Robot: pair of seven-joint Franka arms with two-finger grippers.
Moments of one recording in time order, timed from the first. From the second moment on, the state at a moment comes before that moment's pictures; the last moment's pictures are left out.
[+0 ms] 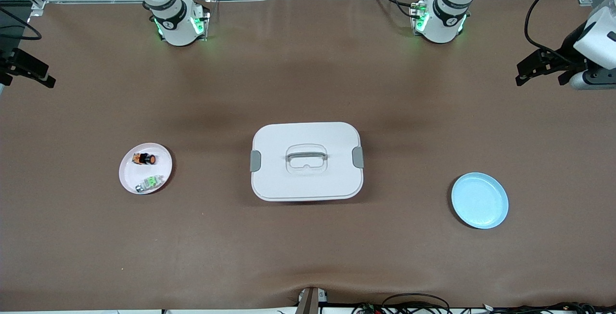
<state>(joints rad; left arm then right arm) 0.03 -0.12 -0.08 -1.73 -0.01 1.59 -0.05 -0.04 -0.04 -0.04 -1.51 0.02 1.47 0.00</state>
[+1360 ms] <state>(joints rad) 0.03 -0.12 -0.08 -1.72 -0.01 1.59 -0.05 -0.04 0.07 -0.05 -1.52 0.02 1.54 0.00</state>
